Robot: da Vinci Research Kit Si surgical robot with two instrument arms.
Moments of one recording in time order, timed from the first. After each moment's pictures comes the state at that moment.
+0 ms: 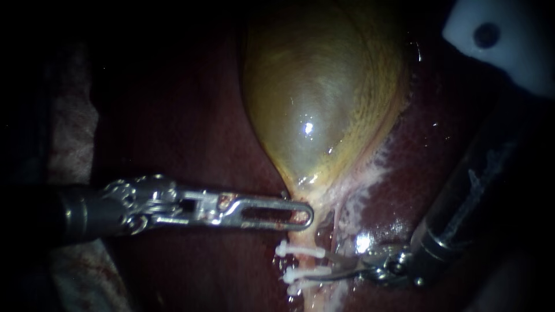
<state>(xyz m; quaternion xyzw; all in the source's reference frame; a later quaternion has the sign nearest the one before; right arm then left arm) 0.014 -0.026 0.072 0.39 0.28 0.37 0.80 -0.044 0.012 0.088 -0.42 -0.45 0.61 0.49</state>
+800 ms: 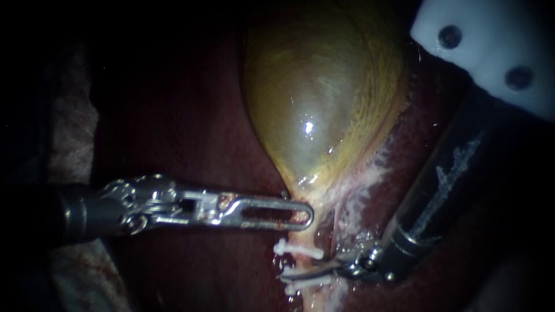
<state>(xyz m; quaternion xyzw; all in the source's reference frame) 0.017 -0.025 0.075 0.40 0.27 0.36 0.80 -0.044 0.012 0.088 -0.42 -0.45 0.61 0.49</state>
